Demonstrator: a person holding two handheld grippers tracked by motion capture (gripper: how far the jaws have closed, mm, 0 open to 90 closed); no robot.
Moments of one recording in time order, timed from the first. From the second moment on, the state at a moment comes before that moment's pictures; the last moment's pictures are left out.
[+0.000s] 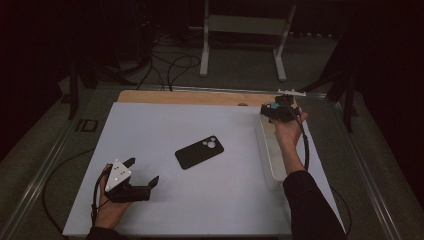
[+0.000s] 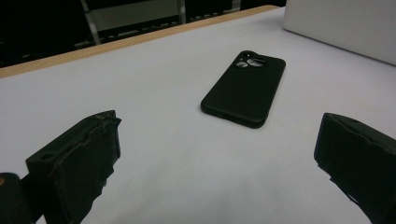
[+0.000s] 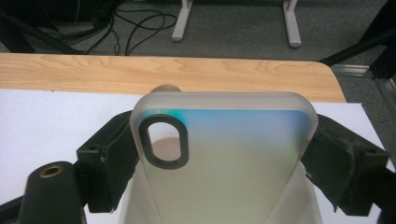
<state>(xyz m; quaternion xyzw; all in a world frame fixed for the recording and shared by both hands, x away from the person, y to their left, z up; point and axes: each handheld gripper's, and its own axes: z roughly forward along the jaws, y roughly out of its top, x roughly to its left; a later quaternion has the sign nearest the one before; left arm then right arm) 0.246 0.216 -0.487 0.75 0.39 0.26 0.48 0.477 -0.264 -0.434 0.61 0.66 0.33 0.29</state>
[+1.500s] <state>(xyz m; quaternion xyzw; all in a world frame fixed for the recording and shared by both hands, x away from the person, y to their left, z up) 0.246 0.217 -0.486 0.75 0.39 0.26 0.48 0.428 -0.263 -0.409 0.55 0.68 0.42 0.24</state>
